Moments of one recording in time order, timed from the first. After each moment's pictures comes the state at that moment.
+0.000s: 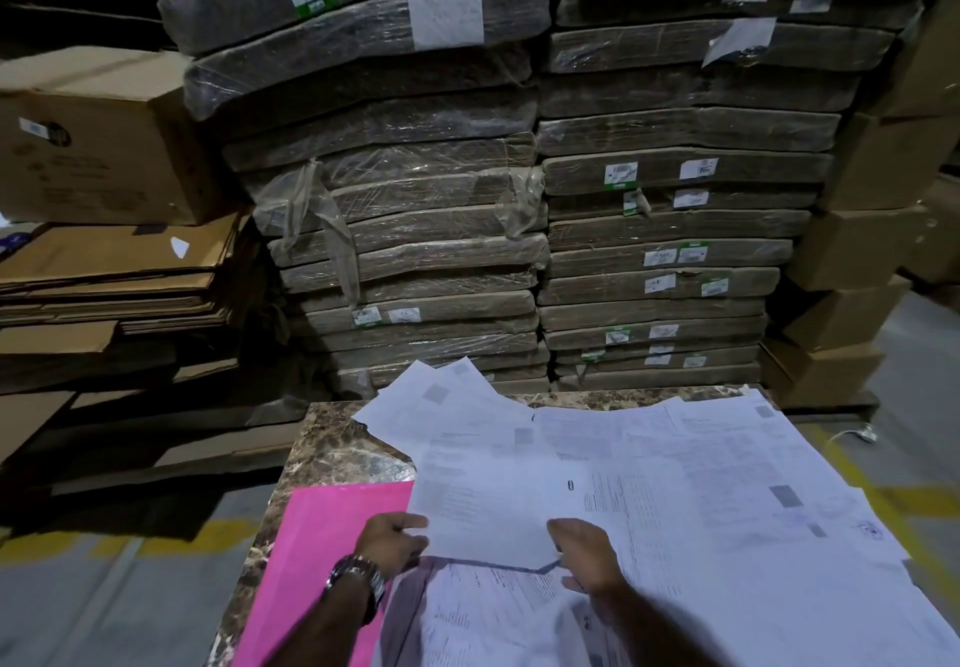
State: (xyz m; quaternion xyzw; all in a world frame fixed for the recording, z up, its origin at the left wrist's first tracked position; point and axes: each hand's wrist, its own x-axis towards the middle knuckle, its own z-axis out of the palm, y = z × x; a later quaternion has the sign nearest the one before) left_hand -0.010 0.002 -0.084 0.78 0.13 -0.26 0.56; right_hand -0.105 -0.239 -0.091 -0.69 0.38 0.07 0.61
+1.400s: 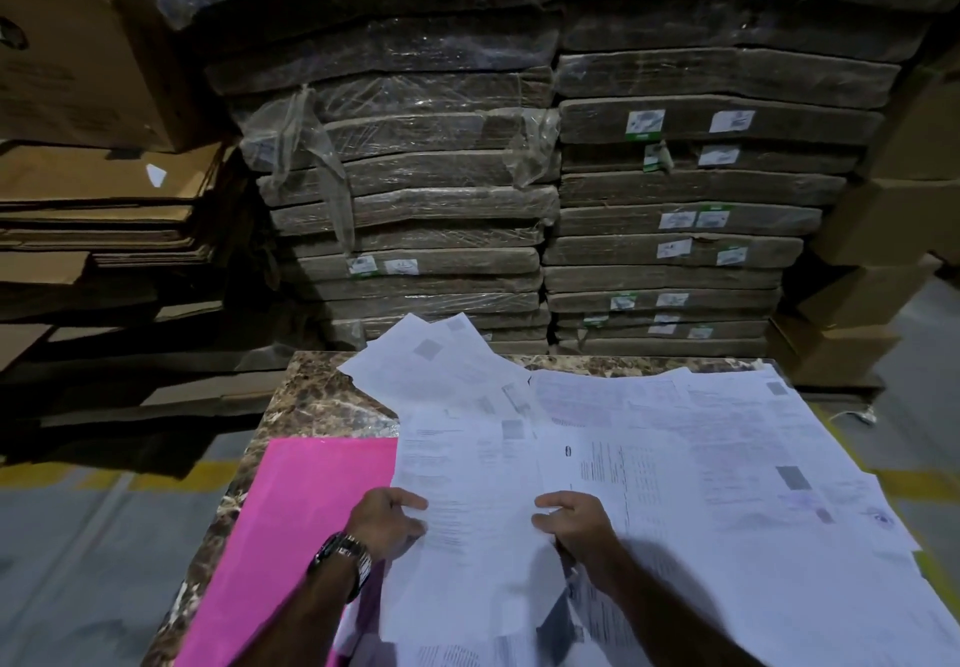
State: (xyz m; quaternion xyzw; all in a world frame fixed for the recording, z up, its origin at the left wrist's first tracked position) left_hand -0.015 -0.011 -0.111 0.82 0.10 -0.30 0.48; right_hand -0.096 -0.268 -0.134 -0.73 0.29 0.09 0.61
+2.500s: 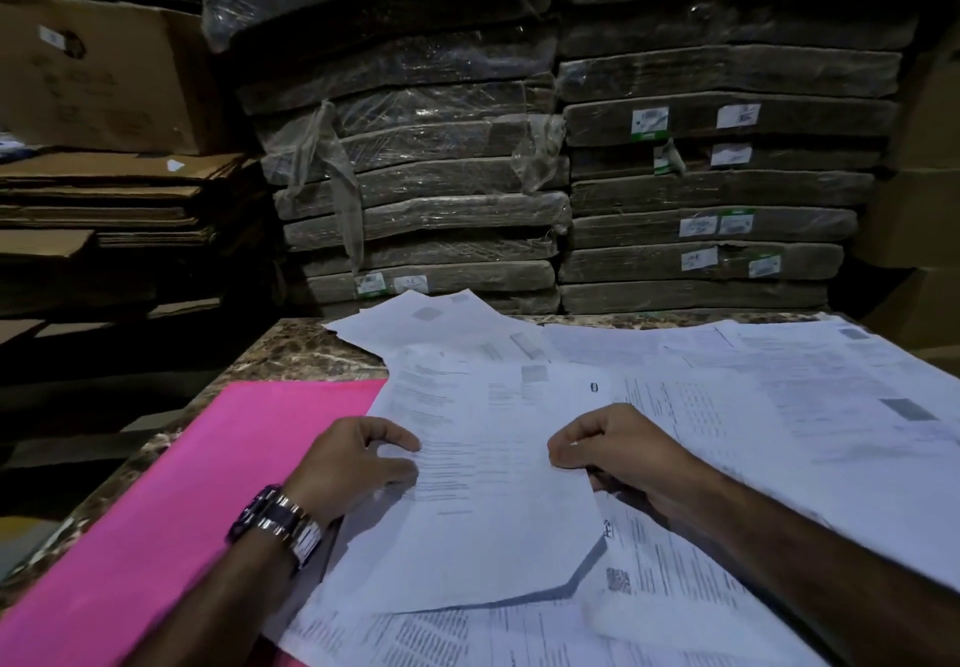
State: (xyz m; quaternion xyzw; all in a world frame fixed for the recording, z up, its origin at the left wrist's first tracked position) left_hand -0.041 -0.013 -0.168 0.86 -0.08 -0.09 0.49; right_hand -0.105 -0.286 -0.163 -0.77 0.10 0.07 0.63
